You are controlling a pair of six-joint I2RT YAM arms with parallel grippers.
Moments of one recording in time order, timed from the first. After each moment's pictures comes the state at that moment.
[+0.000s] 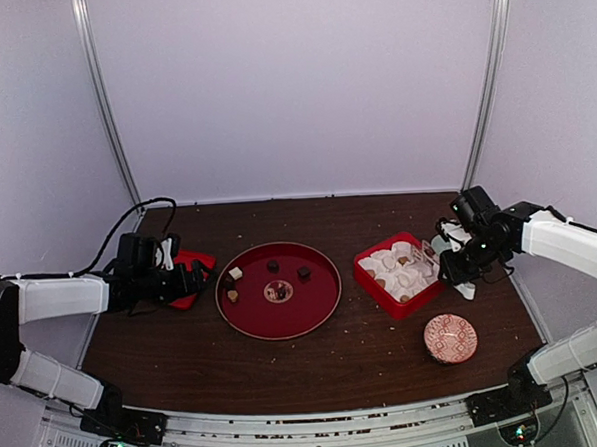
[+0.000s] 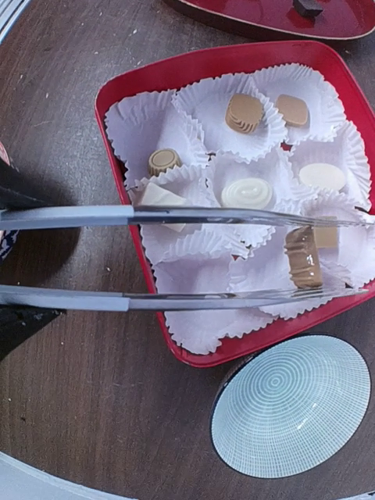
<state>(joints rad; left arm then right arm) -0.33 1.32 0.57 0.08 0.30 -0.51 0.37 1.25 0.92 -0.79 0.06 0.18</state>
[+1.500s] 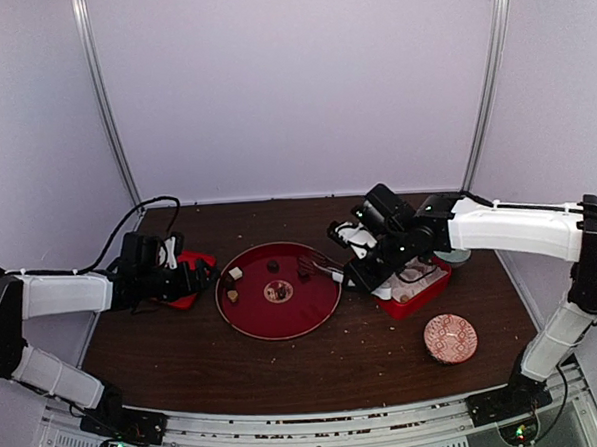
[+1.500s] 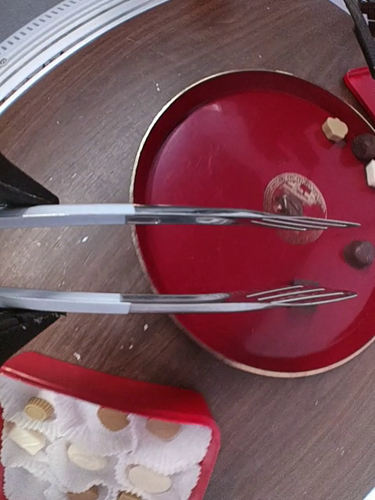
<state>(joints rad) -0.34 1.35 0.58 0.11 0.30 -0.51 0.84 1.59 1.26 -0.66 -0.02 0.16</state>
